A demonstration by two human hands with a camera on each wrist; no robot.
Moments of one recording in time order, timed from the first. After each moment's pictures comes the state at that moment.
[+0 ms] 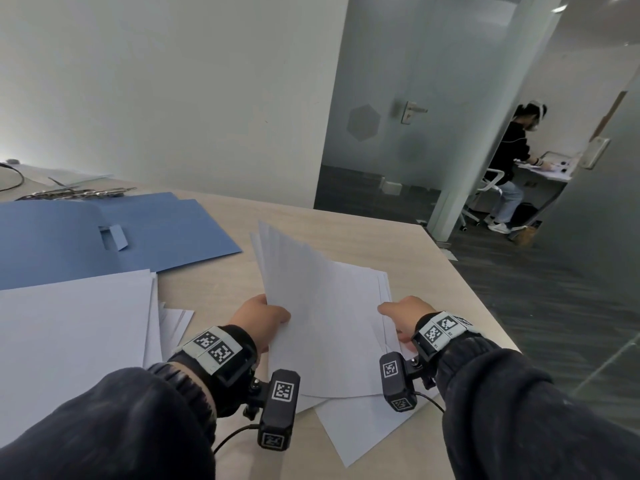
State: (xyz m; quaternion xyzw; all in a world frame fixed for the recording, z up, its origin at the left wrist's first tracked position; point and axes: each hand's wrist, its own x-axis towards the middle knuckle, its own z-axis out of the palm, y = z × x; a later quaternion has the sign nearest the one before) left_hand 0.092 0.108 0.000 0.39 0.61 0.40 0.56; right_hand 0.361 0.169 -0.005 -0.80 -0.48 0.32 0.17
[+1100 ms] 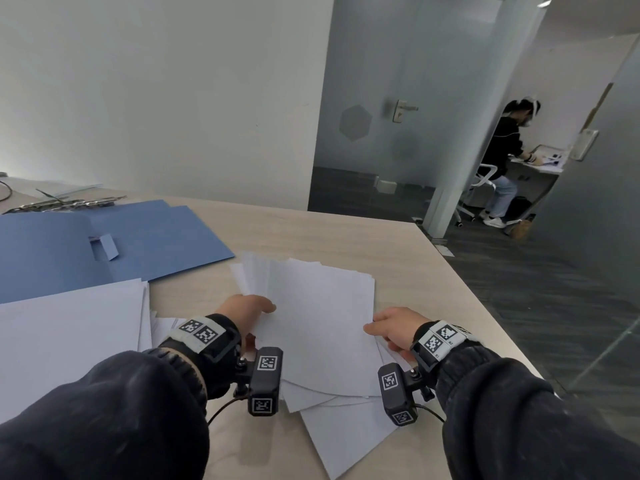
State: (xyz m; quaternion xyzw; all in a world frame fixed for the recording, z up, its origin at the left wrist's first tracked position) left_hand 0.080 0.137 -0.004 0.31 0.65 0.40 0.57; right_hand 0.354 0.133 0.004 -0.73 -0.56 0.36 0.14
